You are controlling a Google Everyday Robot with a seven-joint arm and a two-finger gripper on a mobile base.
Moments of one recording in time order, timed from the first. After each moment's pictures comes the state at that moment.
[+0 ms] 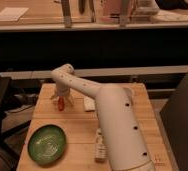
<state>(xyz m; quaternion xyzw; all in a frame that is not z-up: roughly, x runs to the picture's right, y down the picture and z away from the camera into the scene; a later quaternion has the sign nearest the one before) -0.204 0.084 0.947 -0.21 -0.30 -0.56 0.75</state>
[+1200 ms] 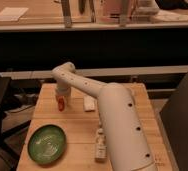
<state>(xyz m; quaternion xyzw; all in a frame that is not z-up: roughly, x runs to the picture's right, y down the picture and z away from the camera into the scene) -0.187 0.072 0.932 -0.21 -0.29 -0.55 0.76</state>
